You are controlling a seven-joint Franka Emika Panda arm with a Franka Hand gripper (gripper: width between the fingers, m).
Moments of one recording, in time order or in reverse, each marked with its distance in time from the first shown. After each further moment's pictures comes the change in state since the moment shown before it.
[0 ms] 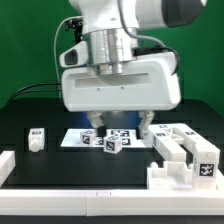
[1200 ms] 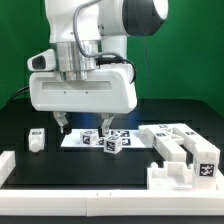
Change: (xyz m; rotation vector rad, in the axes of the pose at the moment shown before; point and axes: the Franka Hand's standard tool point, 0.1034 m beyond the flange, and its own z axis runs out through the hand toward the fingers) arm -0.026 0.083 0.003 -0.053 -0.054 -0.060
